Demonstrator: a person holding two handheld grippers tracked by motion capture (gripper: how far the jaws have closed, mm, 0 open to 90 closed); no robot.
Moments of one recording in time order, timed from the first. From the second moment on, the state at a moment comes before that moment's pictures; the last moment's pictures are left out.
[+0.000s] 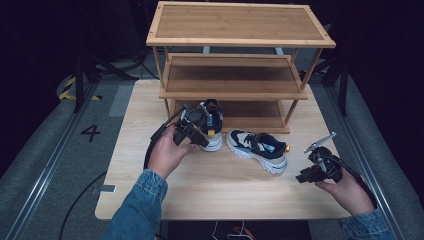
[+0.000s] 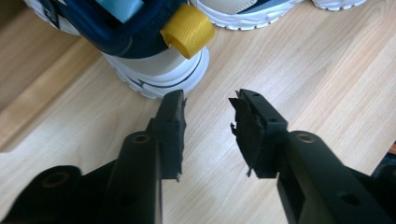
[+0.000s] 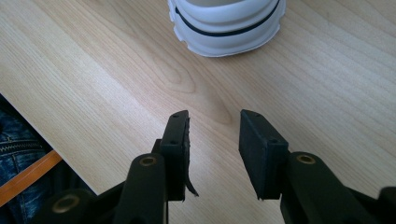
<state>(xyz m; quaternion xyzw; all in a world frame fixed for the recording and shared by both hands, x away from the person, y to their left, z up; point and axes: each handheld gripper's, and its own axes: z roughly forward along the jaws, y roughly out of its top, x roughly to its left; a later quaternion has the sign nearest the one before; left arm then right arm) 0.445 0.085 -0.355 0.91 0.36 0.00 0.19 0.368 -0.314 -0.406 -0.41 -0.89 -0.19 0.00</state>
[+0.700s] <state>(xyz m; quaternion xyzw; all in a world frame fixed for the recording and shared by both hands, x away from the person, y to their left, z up) 0.460 0.074 -0.397 0.86 0.45 0.04 0.22 0.360 -0.325 -0.407 -0.42 -0.89 -0.19 0.00</state>
